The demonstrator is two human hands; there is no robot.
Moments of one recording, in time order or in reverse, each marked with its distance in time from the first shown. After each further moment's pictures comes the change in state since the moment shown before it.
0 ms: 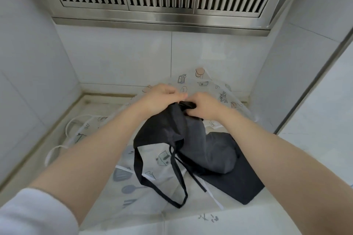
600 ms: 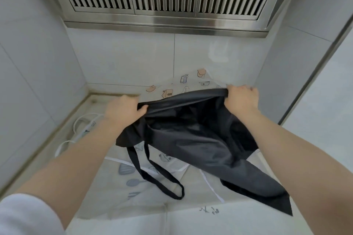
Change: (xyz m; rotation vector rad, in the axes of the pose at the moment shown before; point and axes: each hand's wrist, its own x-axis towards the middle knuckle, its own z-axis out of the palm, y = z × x) left_hand -0.034 -0.071 -0.043 1.151 0.404 -0.078; right_hand -0.040 0.049 -0.022 -0.548 0.397 0.463
